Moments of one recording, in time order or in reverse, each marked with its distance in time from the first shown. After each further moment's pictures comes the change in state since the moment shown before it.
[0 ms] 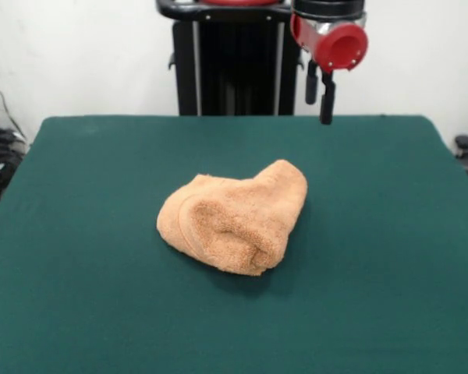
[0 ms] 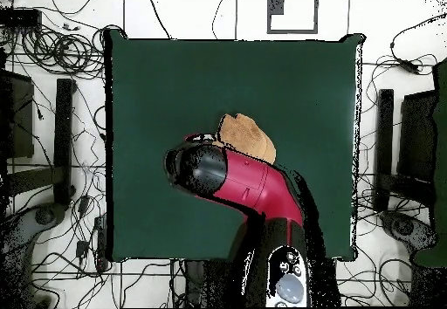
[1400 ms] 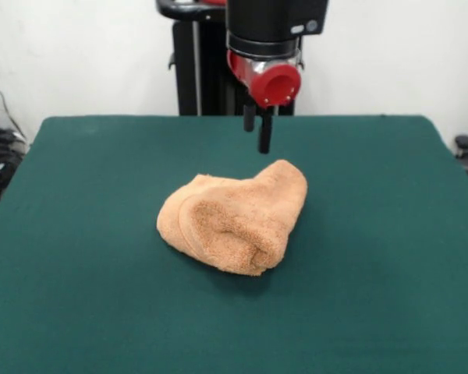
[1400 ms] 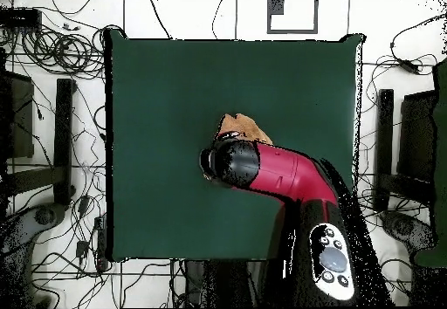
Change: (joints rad) arm -0.170 0.048 0.110 -0.051 -0.234 -0.017 0.000
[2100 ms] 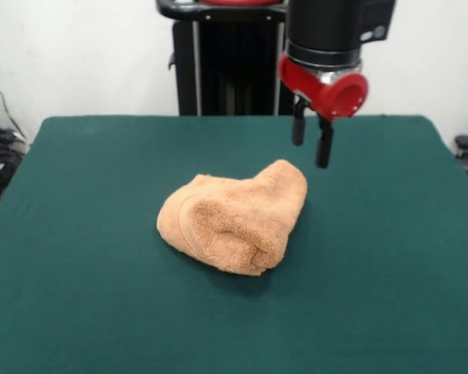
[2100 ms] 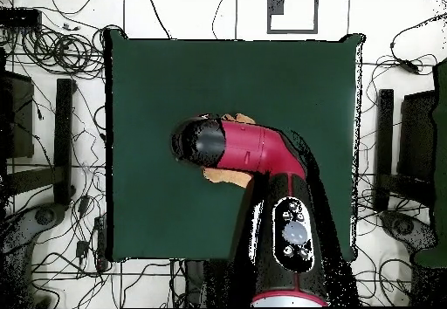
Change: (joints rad) arm 0.092 0.045 0.017 -0.130 0.012 0.067 0.000
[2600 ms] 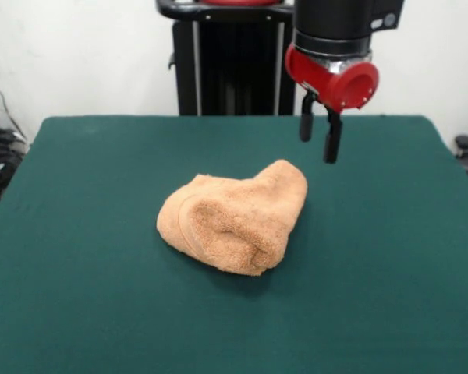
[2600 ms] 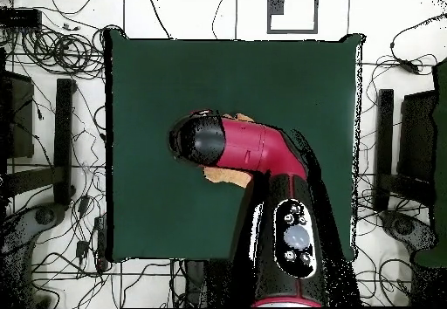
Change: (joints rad) arm -0.003 -0.019 0.001 -0.001 0.017 0.000 0.000
